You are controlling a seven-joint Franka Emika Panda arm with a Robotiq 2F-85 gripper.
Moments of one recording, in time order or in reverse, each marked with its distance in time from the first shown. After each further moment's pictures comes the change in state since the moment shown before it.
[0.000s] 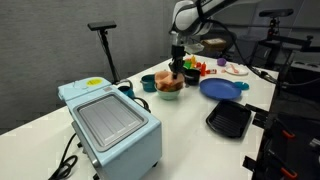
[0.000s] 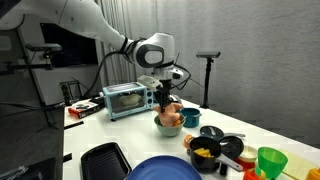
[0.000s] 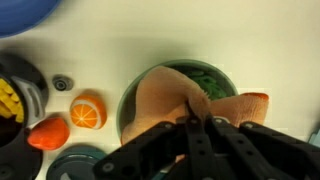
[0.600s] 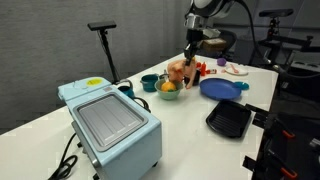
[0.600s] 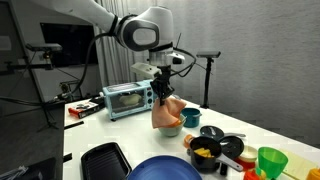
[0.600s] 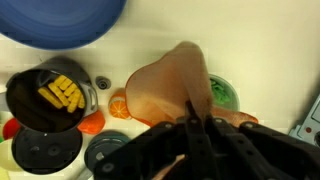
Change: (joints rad) arm -0.078 -0.227 -0.021 -0.179 0.053 -0.011 -0.167
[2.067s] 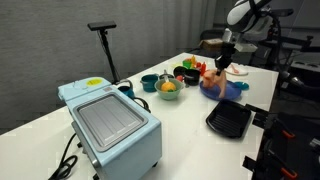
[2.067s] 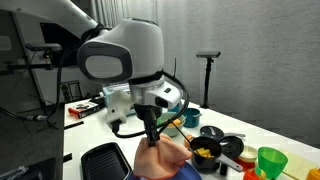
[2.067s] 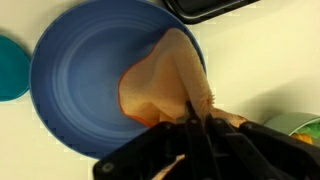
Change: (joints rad) arm -0.064 -0.191 -0.189 -0.459 0.119 0.222 0.056
